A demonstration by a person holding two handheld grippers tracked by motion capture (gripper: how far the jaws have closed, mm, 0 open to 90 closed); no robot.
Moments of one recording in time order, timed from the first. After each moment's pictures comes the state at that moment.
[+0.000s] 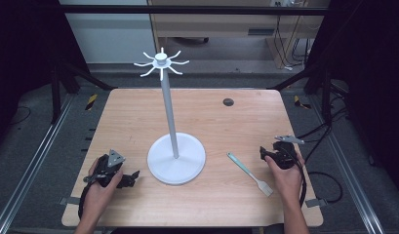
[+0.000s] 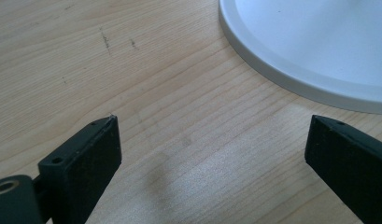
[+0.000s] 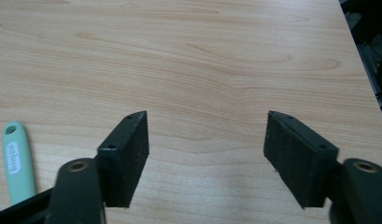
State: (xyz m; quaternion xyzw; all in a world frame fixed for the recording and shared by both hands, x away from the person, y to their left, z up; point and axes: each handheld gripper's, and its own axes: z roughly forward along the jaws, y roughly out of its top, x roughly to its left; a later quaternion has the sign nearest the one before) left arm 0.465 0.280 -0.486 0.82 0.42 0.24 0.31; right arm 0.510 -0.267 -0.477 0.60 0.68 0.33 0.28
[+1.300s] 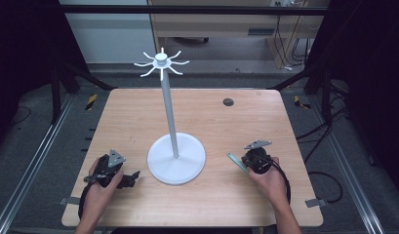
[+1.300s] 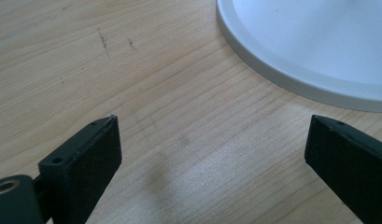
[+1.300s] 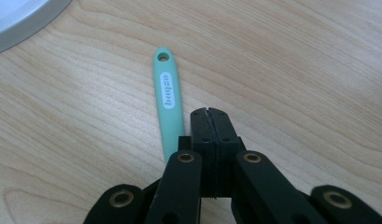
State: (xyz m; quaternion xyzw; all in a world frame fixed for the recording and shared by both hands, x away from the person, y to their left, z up) left arm 0.465 0.279 -0.486 0.82 0.42 0.24 0.30; right arm 0.502 -0.200 -0.486 0.46 0.82 0.28 0.19
